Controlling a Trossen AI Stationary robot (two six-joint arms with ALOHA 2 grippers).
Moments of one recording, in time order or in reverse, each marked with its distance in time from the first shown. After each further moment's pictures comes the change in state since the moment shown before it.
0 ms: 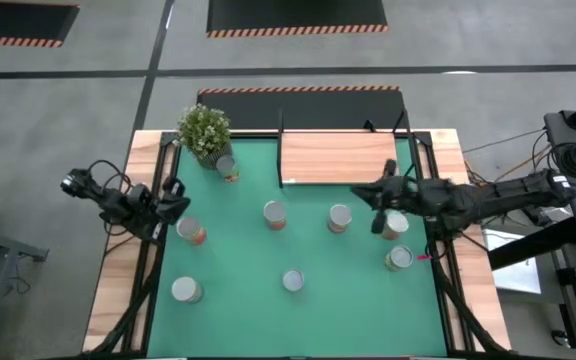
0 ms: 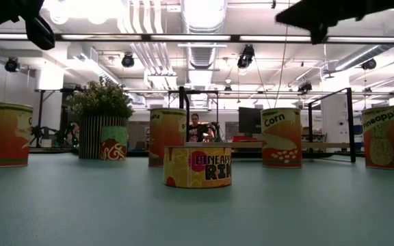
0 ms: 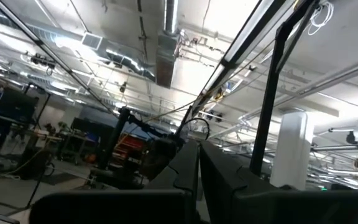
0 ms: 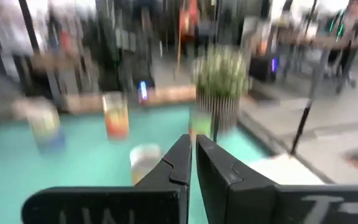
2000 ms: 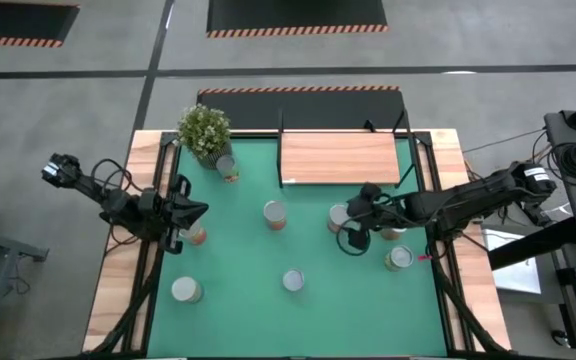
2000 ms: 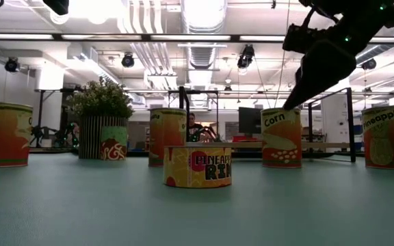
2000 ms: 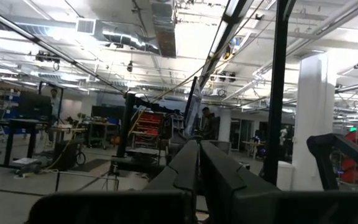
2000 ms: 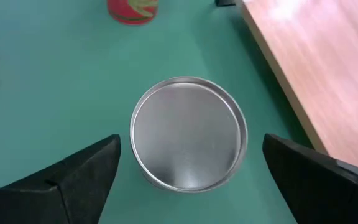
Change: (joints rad) left arm 0.000 0.465 0.288 0.007 -0.021 0.130; right arm 0.028 0.399 0.130 -0.495 -0.009 0.249
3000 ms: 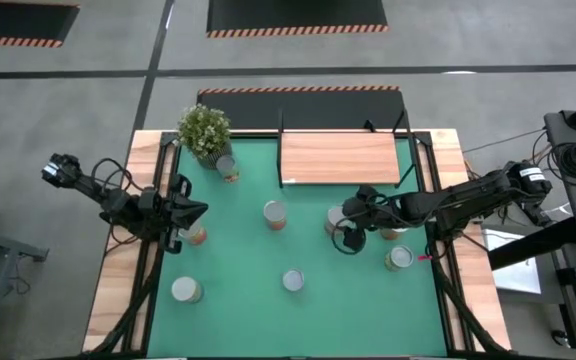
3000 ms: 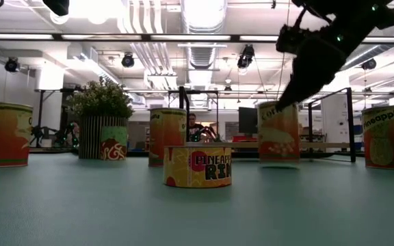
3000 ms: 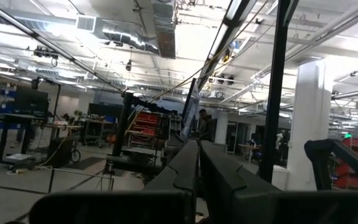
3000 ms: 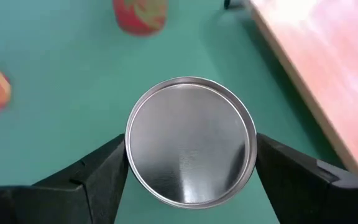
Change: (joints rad) left arm 0.000 0.002 0.000 0.003 0.002 -0.044; right arm -0.013 0.041 0.033 0.037 -0.036 0.051
